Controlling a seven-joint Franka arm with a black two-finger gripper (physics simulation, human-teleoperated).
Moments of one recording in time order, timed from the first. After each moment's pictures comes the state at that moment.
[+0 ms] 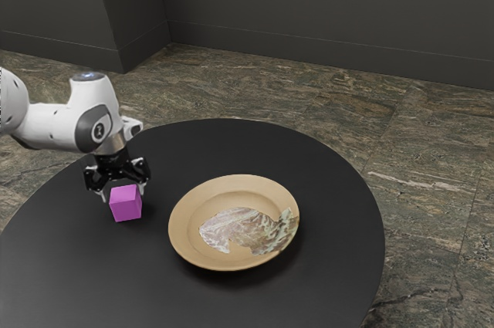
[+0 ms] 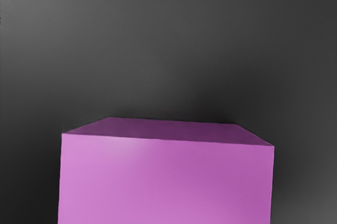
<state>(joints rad) 0.16 0.27 0.11 -2.10 -0.01 2.34 -0.43</state>
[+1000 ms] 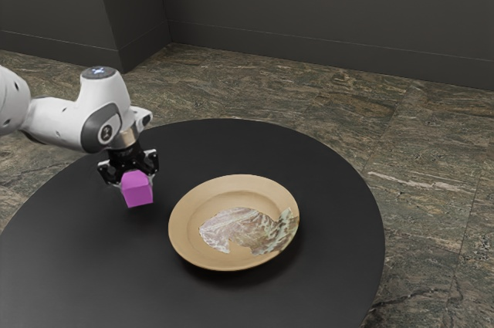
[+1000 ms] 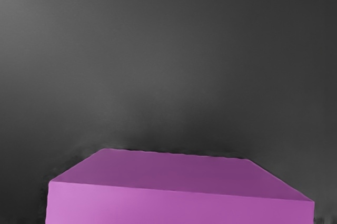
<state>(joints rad) 0.13 0.22 0.07 -2.13 0.08 2.44 -0.66</state>
